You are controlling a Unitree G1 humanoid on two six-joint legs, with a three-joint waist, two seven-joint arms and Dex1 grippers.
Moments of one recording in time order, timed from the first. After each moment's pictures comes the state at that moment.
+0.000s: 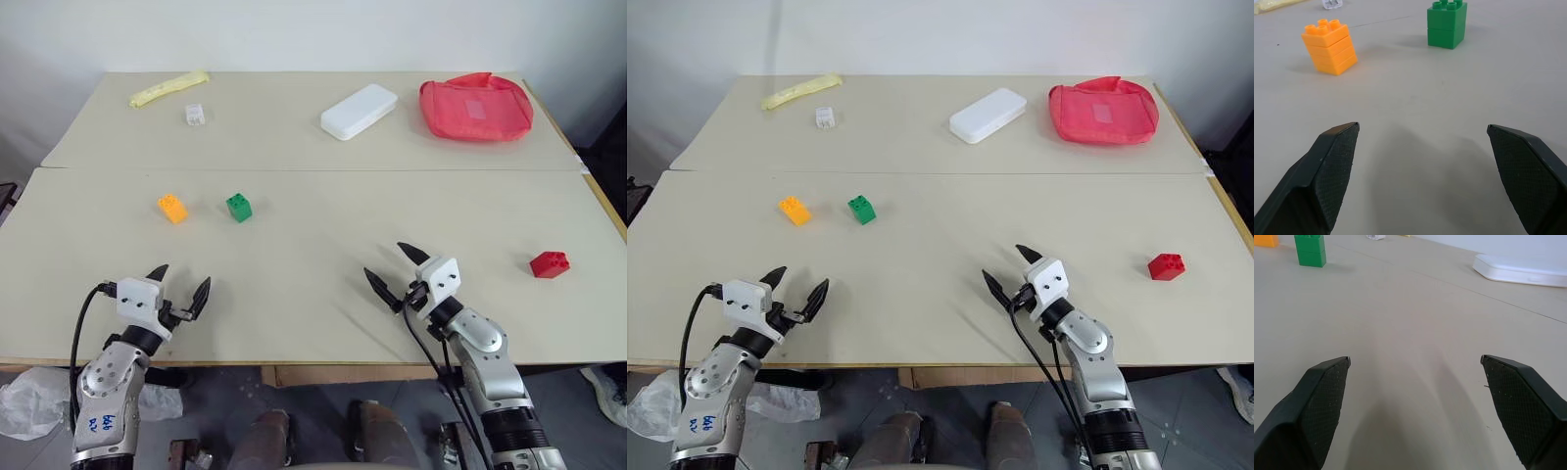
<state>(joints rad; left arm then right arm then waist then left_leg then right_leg) 0.10 0.37 0.29 -0.08 -0.22 -0.01 -0.36 -0.14 -0.32 0.02 0.08 0.17 -0.17 0.56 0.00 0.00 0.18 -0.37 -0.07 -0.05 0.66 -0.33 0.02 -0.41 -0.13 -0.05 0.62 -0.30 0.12</state>
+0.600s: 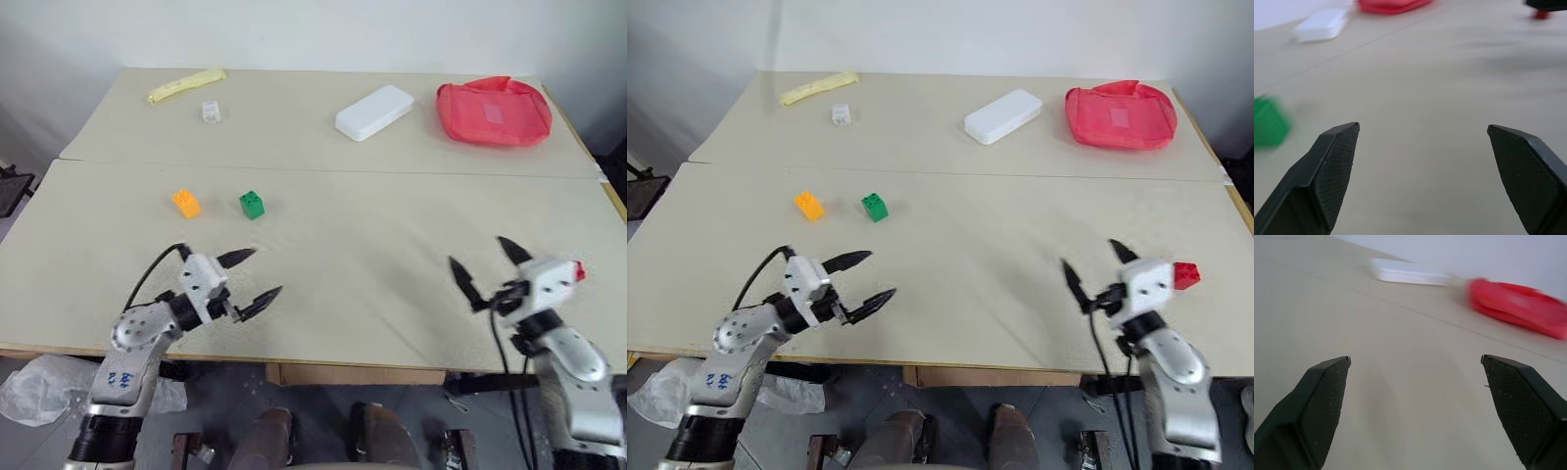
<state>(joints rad) -0.14 0.49 0.00 -0.16 -0.31 0.05 -0.80 0.15 -0.44 -0.43 -0.23 0.30 -0.02 0.43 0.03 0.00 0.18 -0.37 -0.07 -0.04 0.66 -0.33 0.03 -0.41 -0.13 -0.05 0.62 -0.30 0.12</state>
